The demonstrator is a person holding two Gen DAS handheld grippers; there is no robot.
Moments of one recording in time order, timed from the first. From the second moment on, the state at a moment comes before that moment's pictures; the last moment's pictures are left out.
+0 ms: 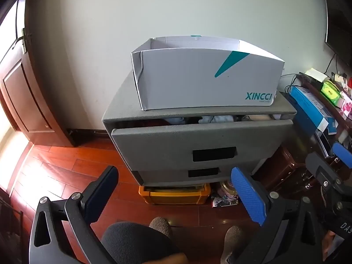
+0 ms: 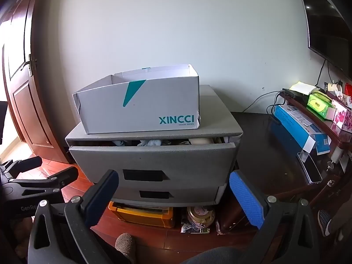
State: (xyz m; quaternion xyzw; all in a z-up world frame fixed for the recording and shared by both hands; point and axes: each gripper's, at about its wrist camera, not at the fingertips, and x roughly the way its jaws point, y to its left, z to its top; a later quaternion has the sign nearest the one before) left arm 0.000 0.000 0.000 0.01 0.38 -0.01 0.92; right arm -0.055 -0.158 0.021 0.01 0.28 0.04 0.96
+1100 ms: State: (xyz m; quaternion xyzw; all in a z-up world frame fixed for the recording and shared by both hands) left arm 0.030 0.004 -0.024 0.01 0.42 0.02 0.91; right arm -0.051 -0.178 0.017 0.03 0.29 0.05 0.96
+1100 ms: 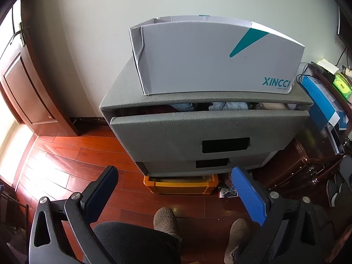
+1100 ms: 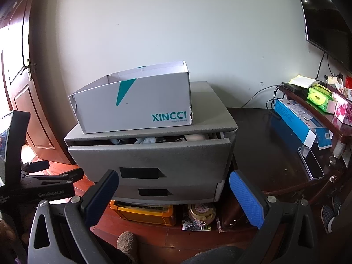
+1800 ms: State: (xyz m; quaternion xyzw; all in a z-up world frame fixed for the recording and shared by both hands) left arm 0.091 0.020 -0.030 -0.12 0.45 0.07 0.88; right arm -0.043 -0.188 0.012 0.05 0.31 0.05 0.95
